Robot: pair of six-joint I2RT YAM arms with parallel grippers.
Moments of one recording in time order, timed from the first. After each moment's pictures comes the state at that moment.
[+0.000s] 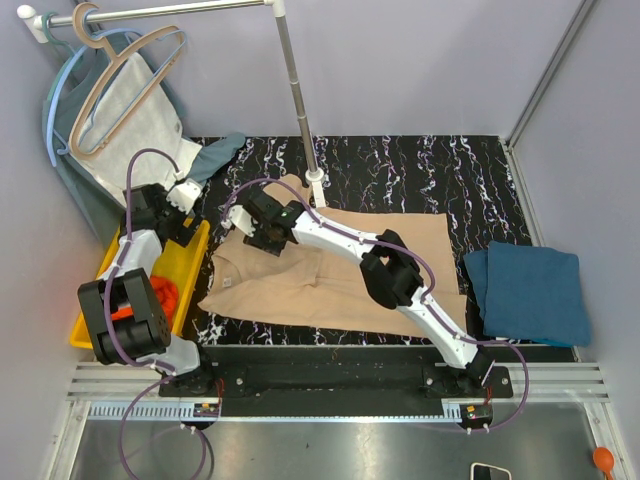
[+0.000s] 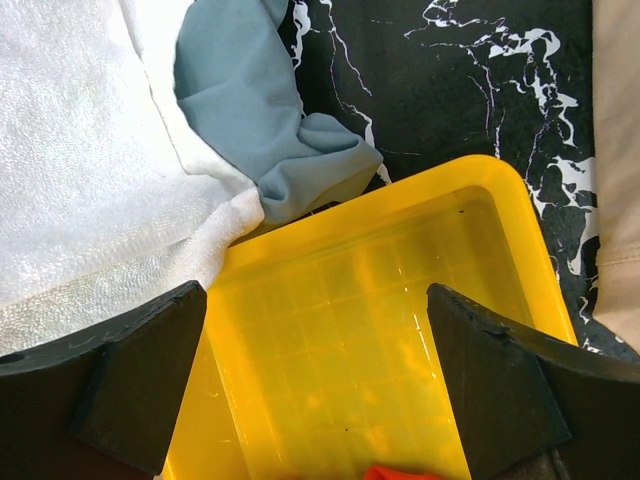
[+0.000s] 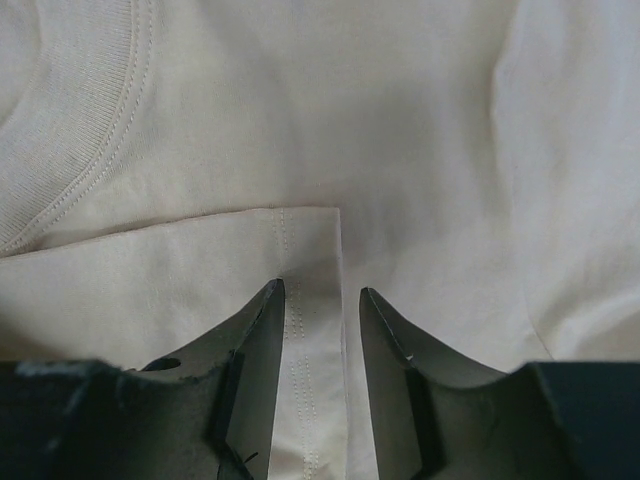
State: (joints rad) left arm 0.32 1.47 0.90 -0.15 0.27 0.83; right arm 0.95 2.52 2.26 -0.70 0.01 -0.40
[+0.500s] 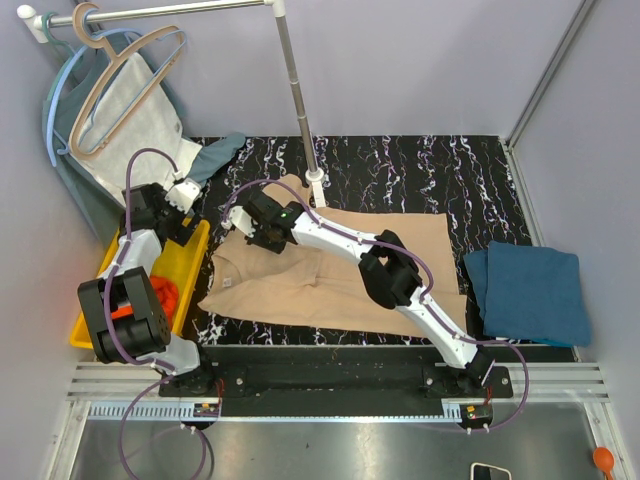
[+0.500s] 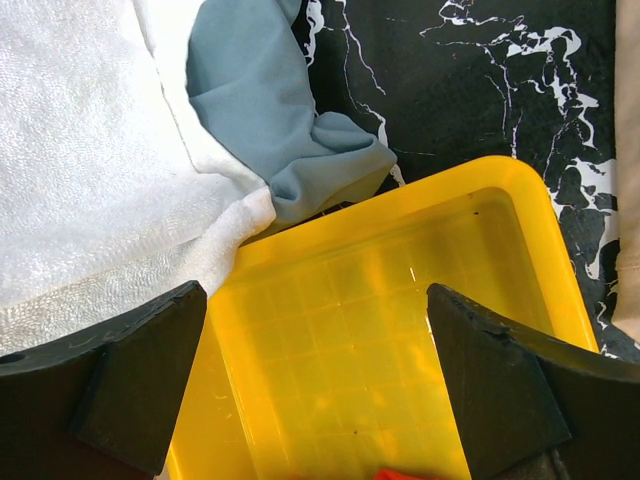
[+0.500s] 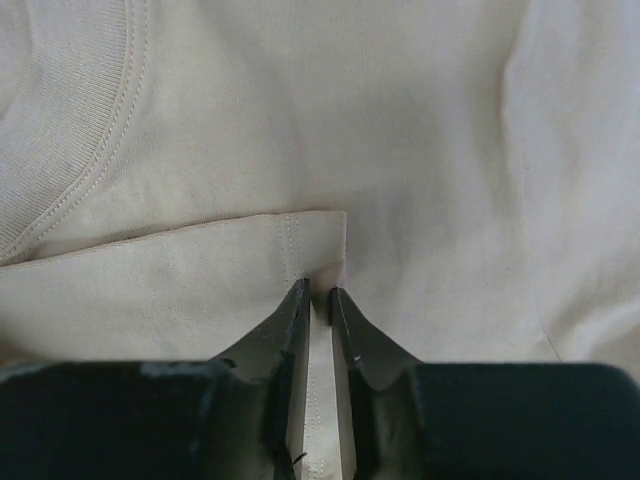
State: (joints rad) left arm 0.32 1.48 0.90 -0.13 0.26 0.83; right arm 0.95 2.54 2.27 -0.70 0.01 -0.39
